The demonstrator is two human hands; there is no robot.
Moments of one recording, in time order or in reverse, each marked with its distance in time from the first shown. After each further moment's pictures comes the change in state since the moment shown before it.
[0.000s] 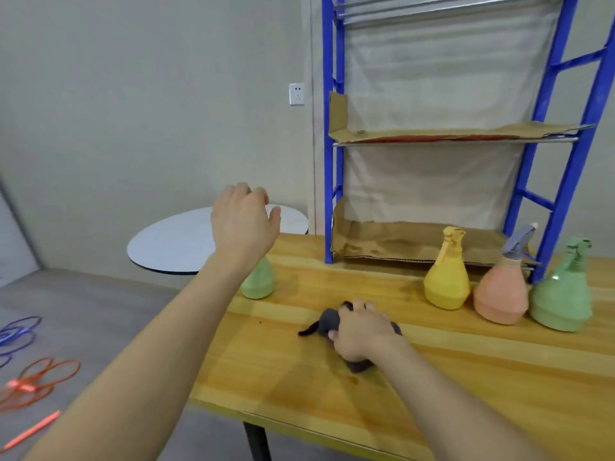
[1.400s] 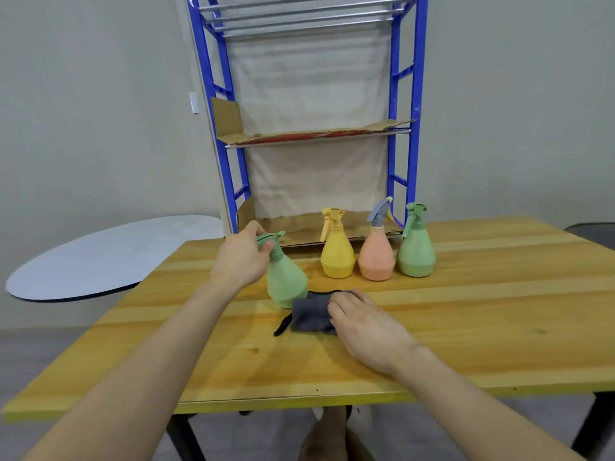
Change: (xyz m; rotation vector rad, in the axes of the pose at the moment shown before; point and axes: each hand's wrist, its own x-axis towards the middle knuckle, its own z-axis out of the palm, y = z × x) left_hand -0.079 0.144 0.022 -0.451 -0.453 0.060; right_hand -0.128 0.160 0.037 -0.168 0.509 -0.322
